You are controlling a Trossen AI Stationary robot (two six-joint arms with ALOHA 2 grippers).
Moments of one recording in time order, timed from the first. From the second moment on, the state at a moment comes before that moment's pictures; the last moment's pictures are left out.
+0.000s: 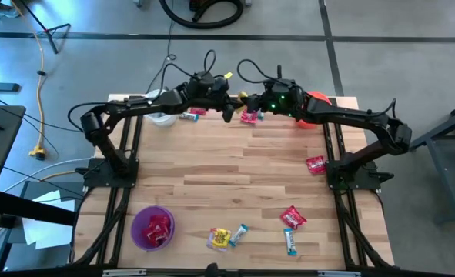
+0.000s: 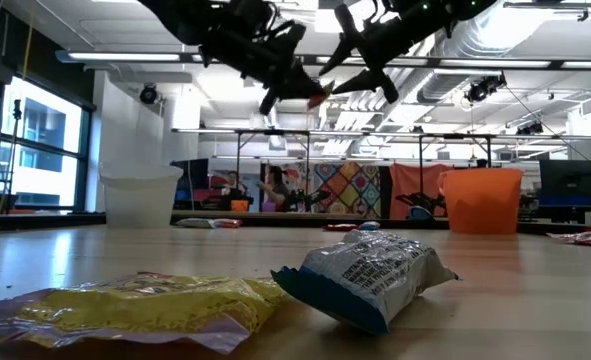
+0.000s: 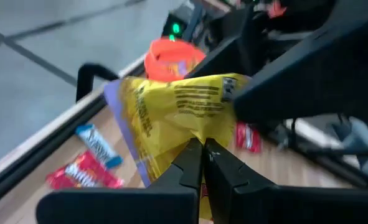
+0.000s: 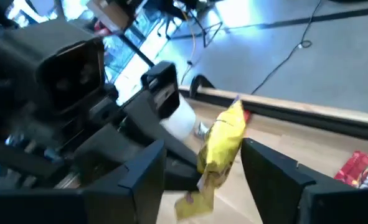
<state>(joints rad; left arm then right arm) 0.48 1.70 1.30 0.02 0.26 -0.29 -0.42 1.42 1.13 -0.07 0.09 0.74</state>
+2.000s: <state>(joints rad) 0.47 1.54 1.04 0.19 0.28 -0.12 -0.87 1.40 1.13 -0.95 0.65 0.42</state>
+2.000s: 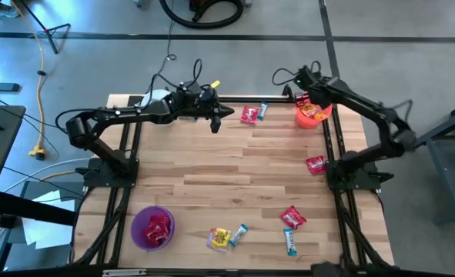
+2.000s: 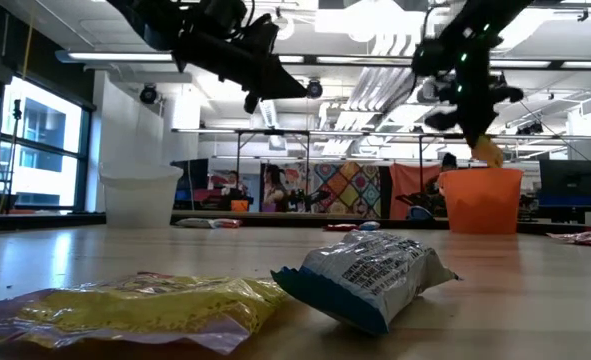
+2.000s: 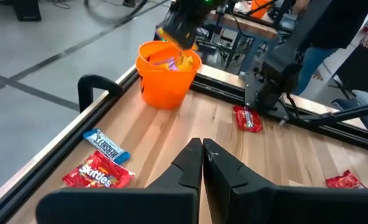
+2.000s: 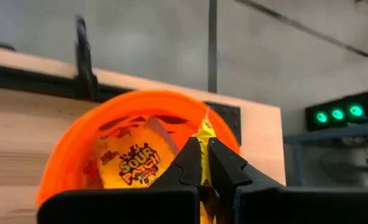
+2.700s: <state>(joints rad) 0.49 1.50 1.04 0.09 0.28 -0.13 -0.87 1.51 1.29 -0.94 0.53 0.40</state>
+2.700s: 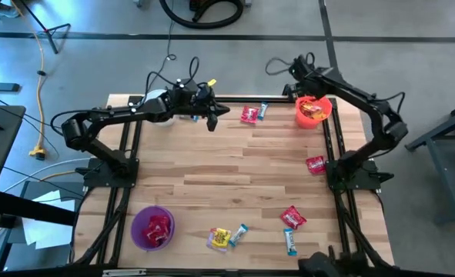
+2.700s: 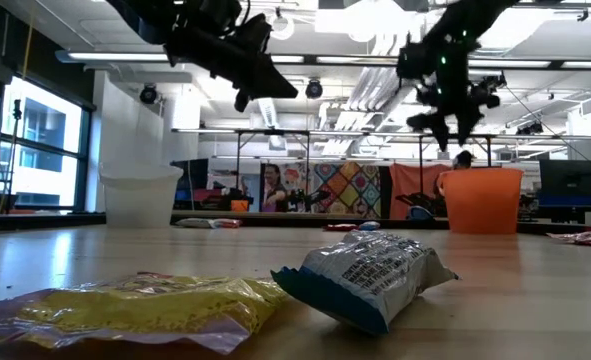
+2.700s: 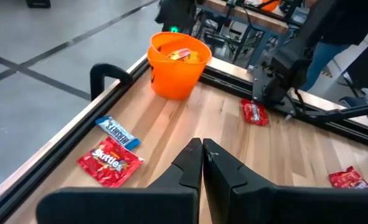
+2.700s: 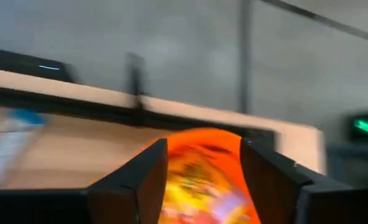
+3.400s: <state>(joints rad) 0.47 1.50 0.86 0.33 0.32 -0.29 -0.70 1.86 1.32 -0.50 -0.14 0.27</state>
